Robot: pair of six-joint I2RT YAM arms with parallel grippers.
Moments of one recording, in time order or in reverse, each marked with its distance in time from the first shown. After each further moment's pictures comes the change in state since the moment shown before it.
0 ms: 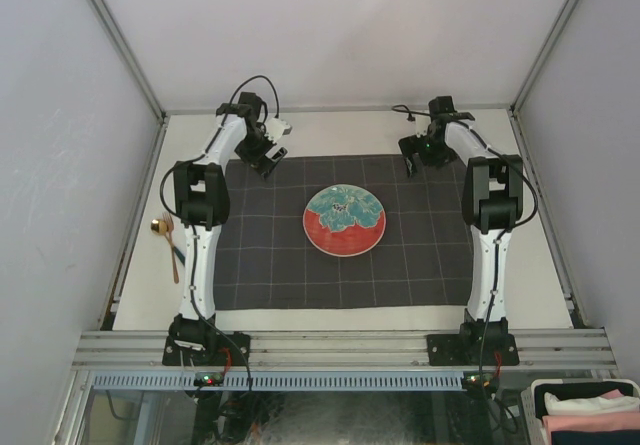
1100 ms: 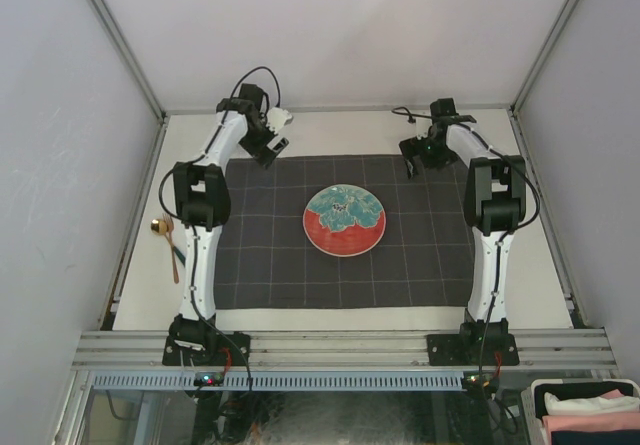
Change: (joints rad) left arm -0.015 -0.007 0.039 0.035 -0.041 0.002; right arm -0.002 -0.034 -0.064 0.037 -0.008 -0.017
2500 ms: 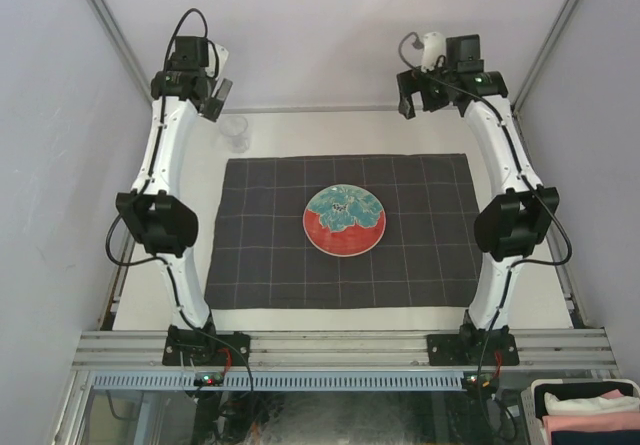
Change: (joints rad) left arm 0.082 -0.474 -0.068 0.121 -0.456 -0.188; right arm 0.062 -0.306 0.271 -0.062 -0.107 0.112
